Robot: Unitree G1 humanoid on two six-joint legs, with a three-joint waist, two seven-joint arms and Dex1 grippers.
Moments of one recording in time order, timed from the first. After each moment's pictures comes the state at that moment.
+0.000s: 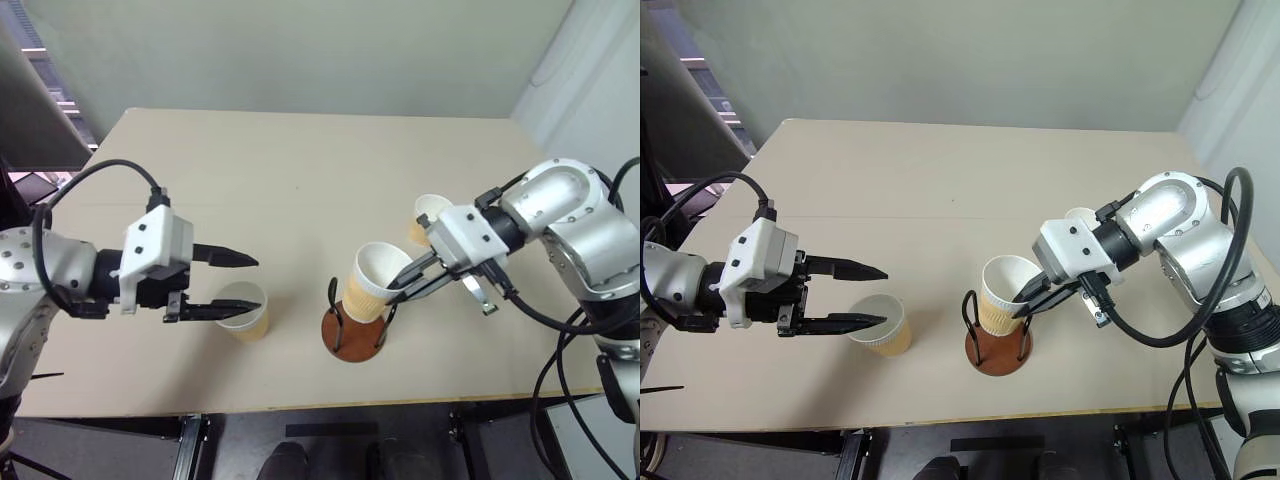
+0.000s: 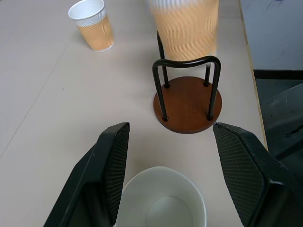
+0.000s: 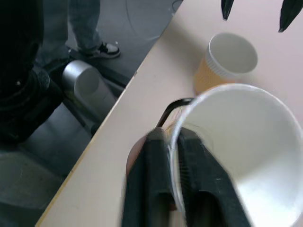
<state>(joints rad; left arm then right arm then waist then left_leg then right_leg) -0.26 1.12 0.30 -0.43 -0.63 0.53 -1.28 -0.92 -0.82 0.33 -0.25 0.39 0.40 1.61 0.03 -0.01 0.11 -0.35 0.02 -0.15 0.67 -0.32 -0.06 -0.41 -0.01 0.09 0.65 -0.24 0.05</state>
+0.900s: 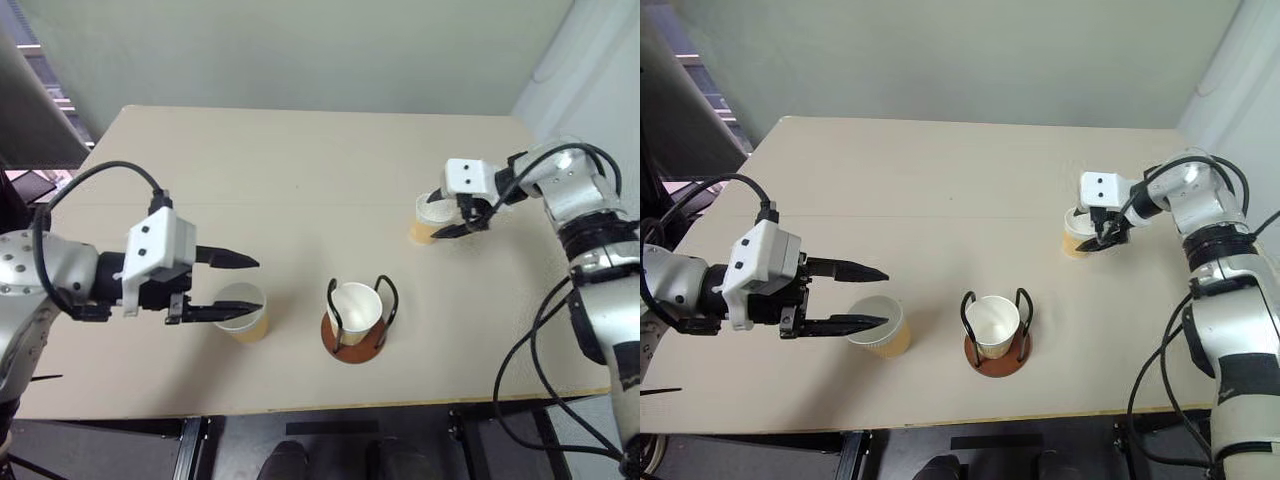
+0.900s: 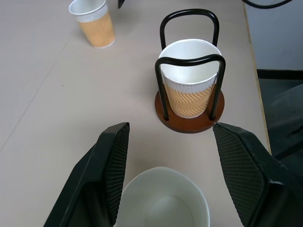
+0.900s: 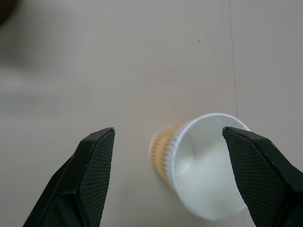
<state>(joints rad) -0.23 1.12 0.31 -0.47 -0.65 0.55 -1.24 -1.30 -0.65 0.40 1.08 -0.22 -0.26 1.34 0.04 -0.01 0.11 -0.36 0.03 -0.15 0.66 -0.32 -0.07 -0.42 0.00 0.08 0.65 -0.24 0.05</state>
